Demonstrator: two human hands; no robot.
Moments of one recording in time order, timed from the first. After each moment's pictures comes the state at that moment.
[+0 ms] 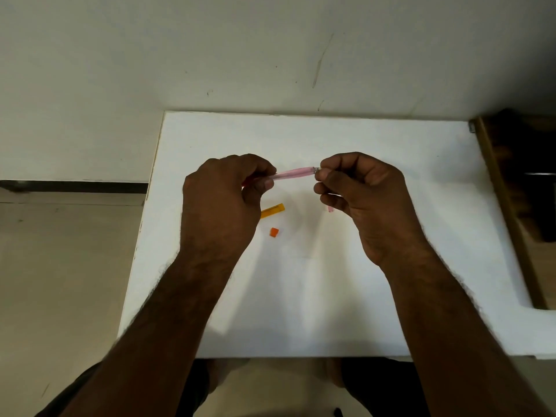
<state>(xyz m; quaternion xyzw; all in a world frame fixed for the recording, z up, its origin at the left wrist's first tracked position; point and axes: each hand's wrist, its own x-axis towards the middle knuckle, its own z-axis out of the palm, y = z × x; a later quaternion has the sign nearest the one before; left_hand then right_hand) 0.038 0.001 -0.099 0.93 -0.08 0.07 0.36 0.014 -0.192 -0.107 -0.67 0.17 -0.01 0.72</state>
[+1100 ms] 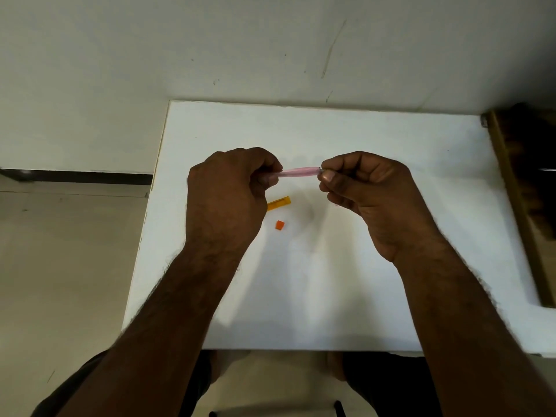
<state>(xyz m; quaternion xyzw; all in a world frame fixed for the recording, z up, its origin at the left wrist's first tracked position) 0.037 0.002 -0.100 0.93 -0.09 0.06 0.36 0.011 -0.193 -0.105 -0.68 0.16 0.04 0.71</state>
